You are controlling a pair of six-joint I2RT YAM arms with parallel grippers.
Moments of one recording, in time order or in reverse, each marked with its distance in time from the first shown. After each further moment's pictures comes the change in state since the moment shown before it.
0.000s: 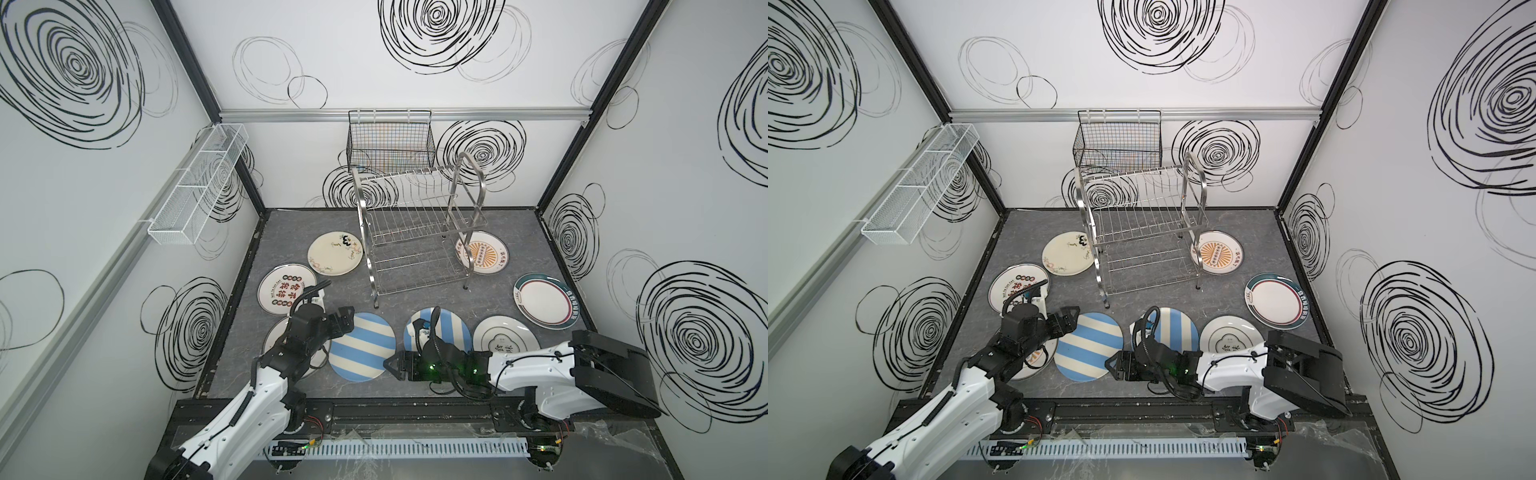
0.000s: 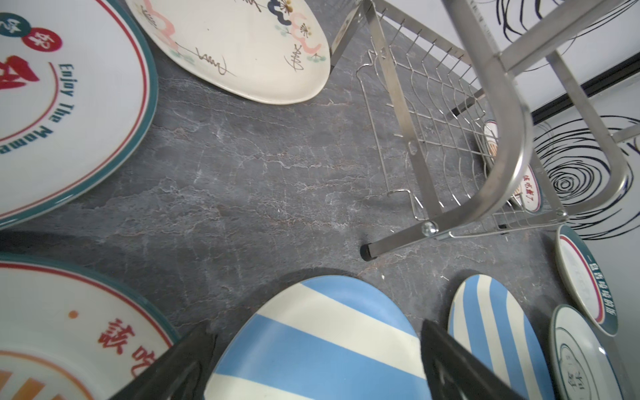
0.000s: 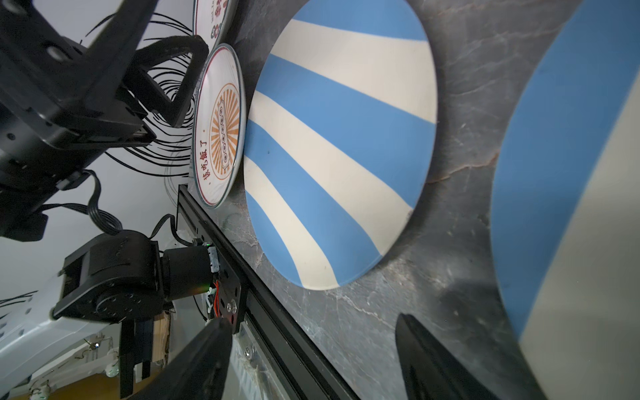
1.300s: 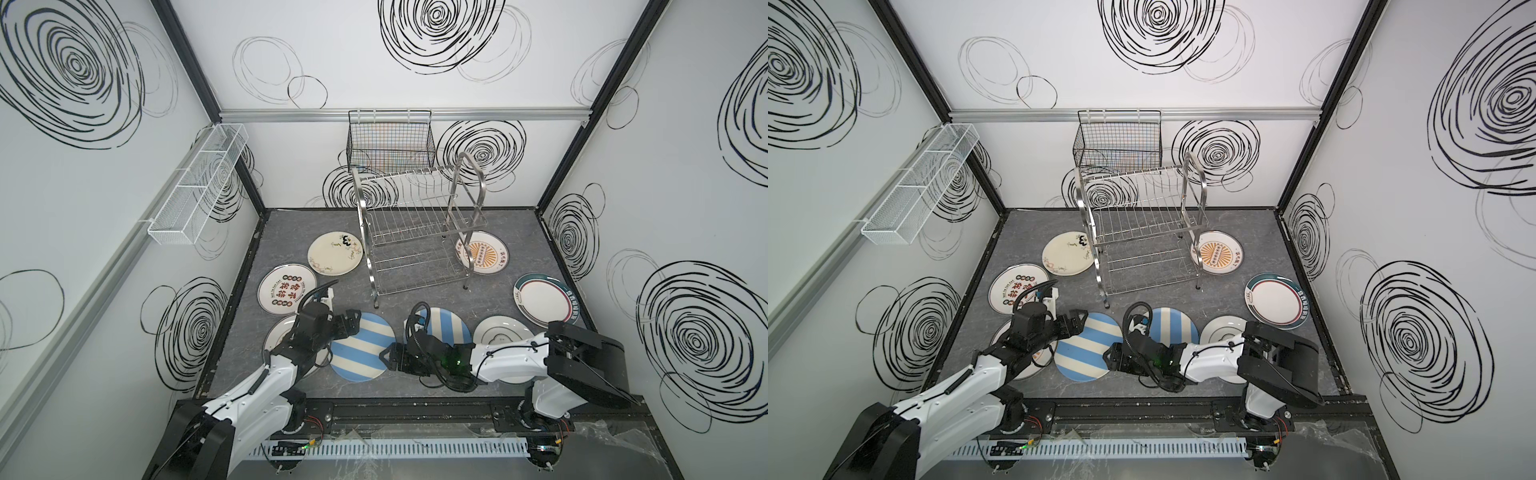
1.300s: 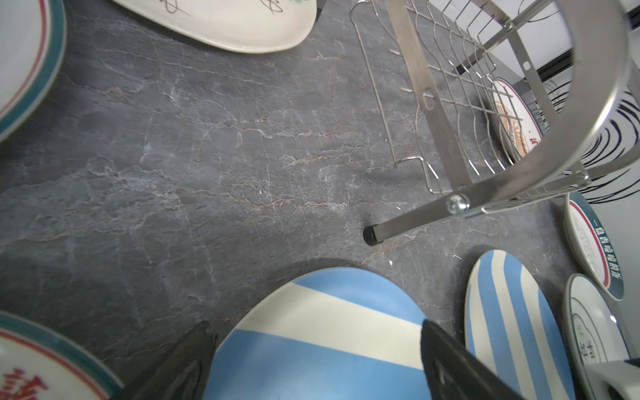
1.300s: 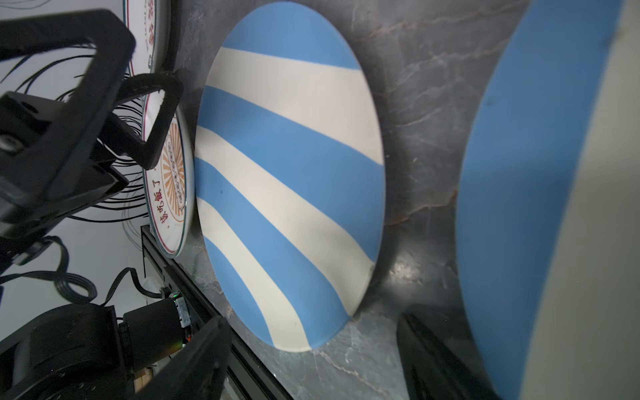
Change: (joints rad) left arm 0.008 0.213 -0.044 0.207 0.090 0.051; right arm -0.044 0.139 0.127 -0.107 0.040 0.079
